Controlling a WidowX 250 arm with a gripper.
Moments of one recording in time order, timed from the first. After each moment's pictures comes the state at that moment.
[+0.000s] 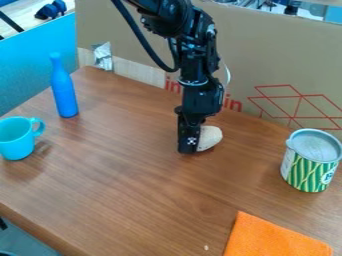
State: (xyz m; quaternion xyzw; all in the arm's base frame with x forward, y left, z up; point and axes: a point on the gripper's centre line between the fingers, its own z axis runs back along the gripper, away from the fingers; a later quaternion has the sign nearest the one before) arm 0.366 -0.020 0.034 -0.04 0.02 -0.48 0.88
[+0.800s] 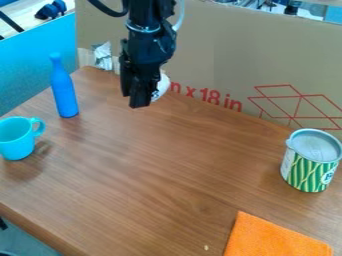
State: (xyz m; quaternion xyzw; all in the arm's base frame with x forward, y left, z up) arm 0.332 0.069 0.110 0.08 0.01 -0.22 0.97
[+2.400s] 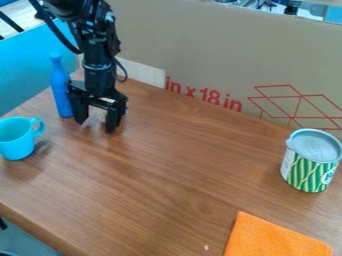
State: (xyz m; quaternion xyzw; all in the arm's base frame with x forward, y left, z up) arm 0.331 0.142 0.041 0.06 0.00 0.12 0.99
